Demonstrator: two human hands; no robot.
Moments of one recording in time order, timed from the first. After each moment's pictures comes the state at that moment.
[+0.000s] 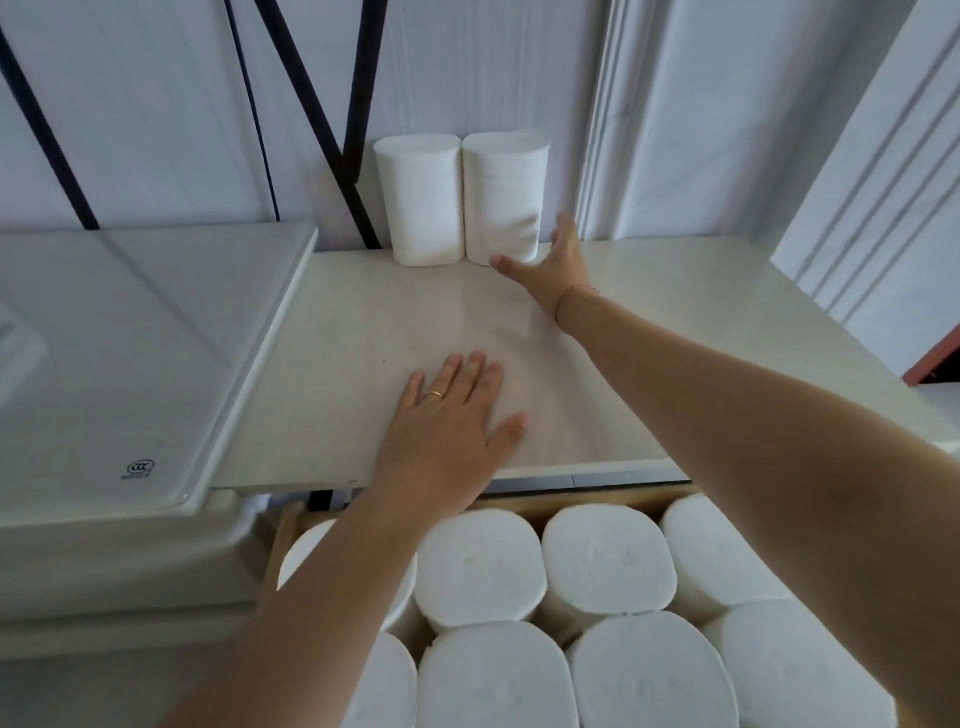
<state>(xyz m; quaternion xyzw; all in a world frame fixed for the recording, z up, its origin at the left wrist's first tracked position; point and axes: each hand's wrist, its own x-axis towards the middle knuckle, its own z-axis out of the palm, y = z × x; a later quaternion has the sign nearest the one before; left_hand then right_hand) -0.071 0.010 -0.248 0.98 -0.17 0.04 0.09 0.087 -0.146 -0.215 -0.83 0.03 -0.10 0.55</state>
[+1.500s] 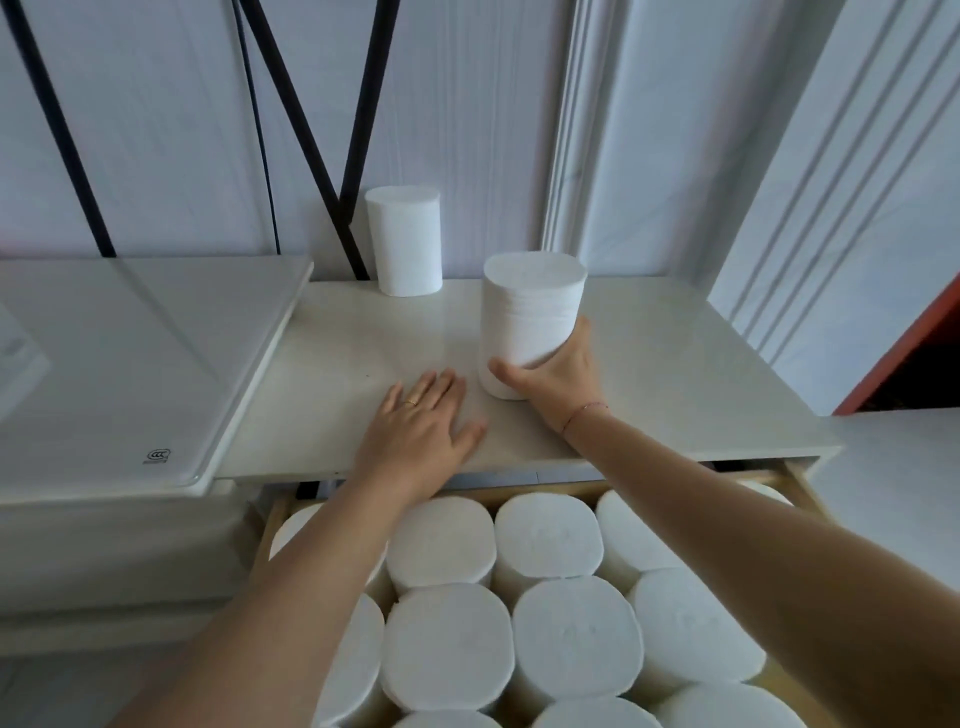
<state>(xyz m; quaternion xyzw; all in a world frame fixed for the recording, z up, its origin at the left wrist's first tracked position) -0.071 0.012 -0.246 0.98 -0.16 0.03 0.10 -0.040 -0.168 -0.223 -0.84 0.03 -0.18 0.52</state>
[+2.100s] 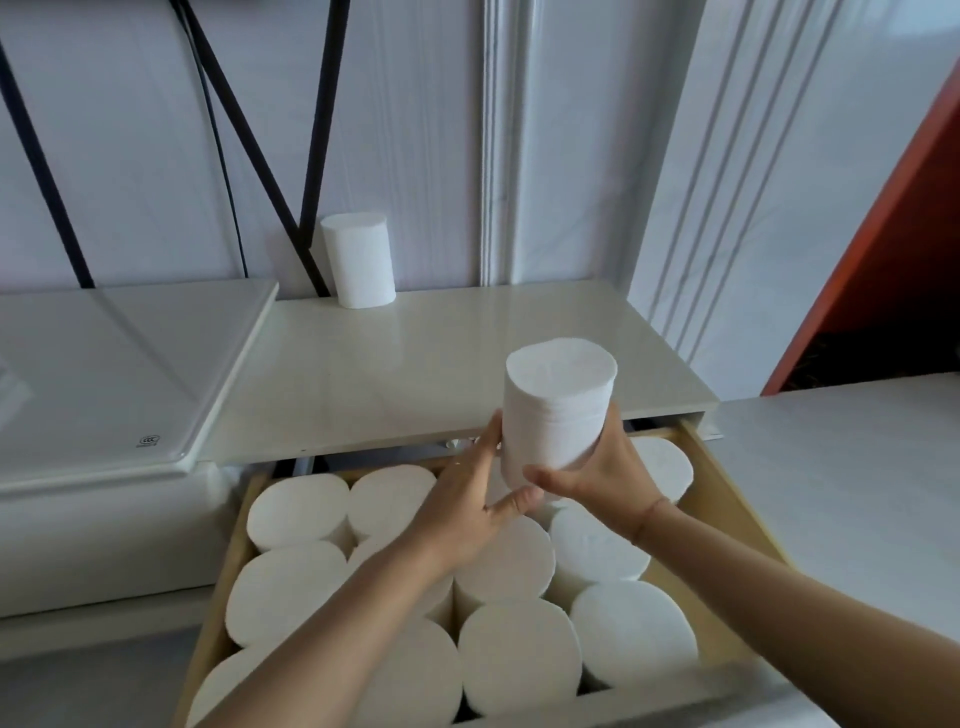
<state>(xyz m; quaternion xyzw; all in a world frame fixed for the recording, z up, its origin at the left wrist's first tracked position) -0.192 -0.065 -0.237 0.85 -0.26 -0.06 0.46 -0.204 -0.252 -0.229 -0.84 -0.02 -0.11 0.53</state>
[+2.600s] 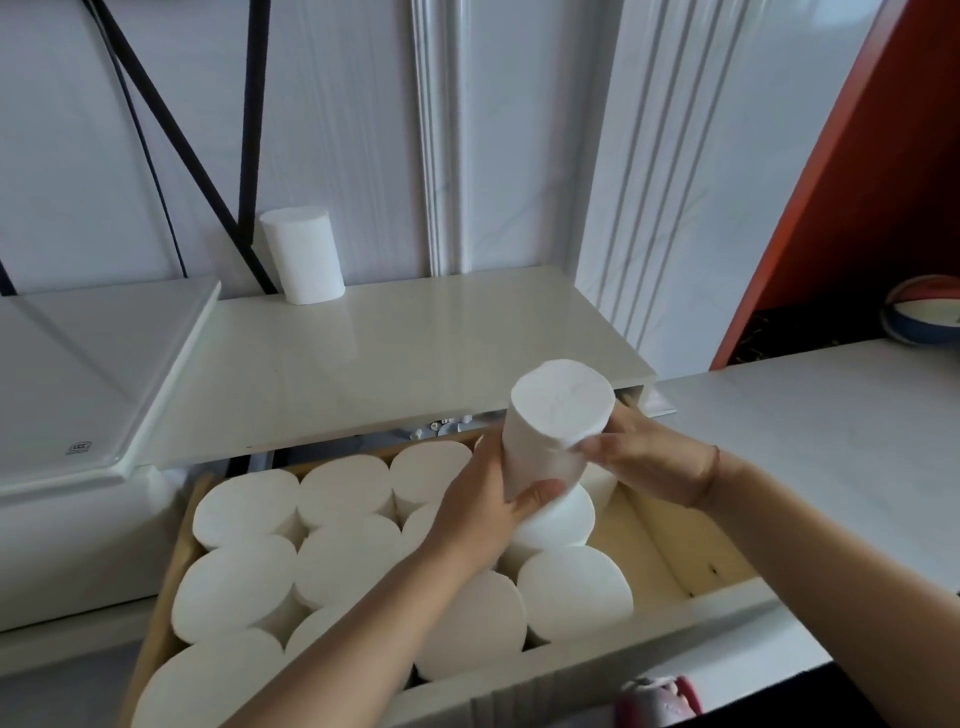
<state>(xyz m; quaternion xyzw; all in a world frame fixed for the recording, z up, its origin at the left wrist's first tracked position) -0.226 -0.129 -0.242 0.80 -0.22 -0.07 0.56 -0.243 -0.324 -0.187 -0.74 -0.13 0.16 0.64</state>
